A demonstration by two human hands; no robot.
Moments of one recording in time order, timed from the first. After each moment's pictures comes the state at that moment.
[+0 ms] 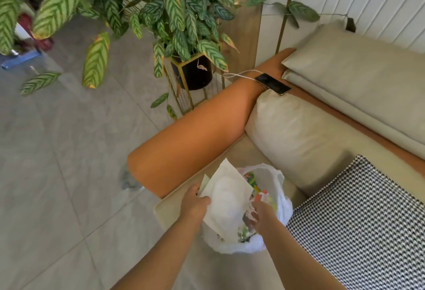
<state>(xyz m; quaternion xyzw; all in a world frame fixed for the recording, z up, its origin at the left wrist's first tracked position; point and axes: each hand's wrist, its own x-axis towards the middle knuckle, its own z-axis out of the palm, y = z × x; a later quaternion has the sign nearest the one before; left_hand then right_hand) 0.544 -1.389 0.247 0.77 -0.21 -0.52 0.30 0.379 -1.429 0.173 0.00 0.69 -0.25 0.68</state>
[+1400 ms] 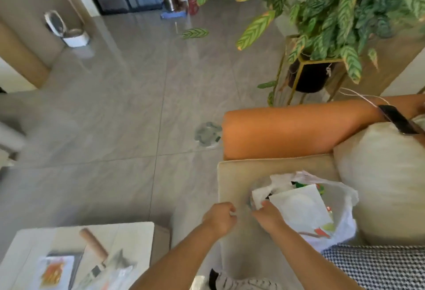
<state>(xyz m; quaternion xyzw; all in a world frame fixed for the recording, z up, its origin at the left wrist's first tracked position) 0.551 -1.194 0.241 0.85 -0.28 -0.44 0.14 0.449 -1.312 0.211 -0.68 0.52 0.15 0.49</state>
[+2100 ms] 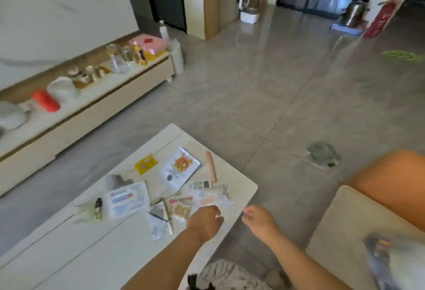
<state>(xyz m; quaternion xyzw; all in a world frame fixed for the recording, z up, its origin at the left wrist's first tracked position) 0.539 -0.742 0.228 0.91 0.02 -0.31 0.26 0.538 -0.913 0.230 -0.90 0.09 0.30 0.29</state>
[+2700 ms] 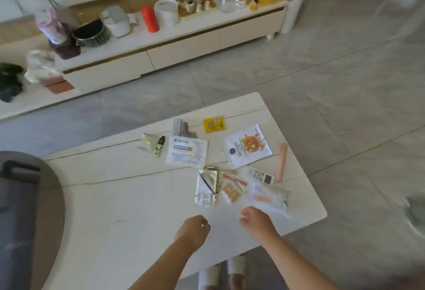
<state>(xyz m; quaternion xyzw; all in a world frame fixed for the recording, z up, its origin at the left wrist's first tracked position) 0.485 -0.579 0.141 0.77 0.39 -0.34 0.38 0.596 -0.736 0.127 -0.86 -0.10 0.46 0.20</state>
